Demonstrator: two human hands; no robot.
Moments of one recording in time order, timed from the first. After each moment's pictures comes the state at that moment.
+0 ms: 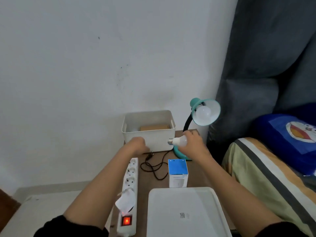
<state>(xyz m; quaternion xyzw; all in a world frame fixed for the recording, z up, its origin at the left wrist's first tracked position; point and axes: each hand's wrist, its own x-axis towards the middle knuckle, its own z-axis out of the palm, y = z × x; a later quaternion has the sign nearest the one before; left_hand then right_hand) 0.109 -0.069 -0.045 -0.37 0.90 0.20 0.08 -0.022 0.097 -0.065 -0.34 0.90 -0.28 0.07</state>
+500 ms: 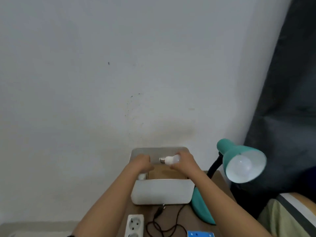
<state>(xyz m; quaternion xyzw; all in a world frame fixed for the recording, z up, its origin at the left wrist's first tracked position) 0.017 -0.198 -0.043 -0.39 0.90 0.20 0.05 -0.102 -0.076 -0.055 -0.35 0.86 -0.33 0.19</state>
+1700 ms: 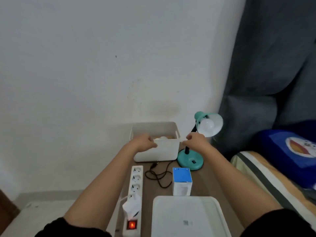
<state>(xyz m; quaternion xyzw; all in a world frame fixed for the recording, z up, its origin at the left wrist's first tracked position) 0.127 -0.069 0.000 -0.32 0.90 0.28 -0.02 -0.012 0.091 0.002 -0.32 0.89 -0.30 0.14</state>
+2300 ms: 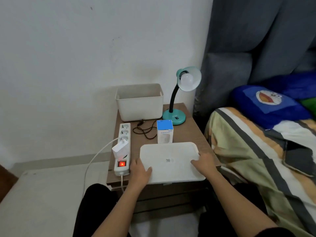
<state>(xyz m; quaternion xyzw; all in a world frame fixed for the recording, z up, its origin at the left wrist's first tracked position) 0.229 0.103 -0.215 -0.44 0.82 0.34 -0.08 0.075 0.266 -0.174 -0.15 0.93 -0.28 0.20</state>
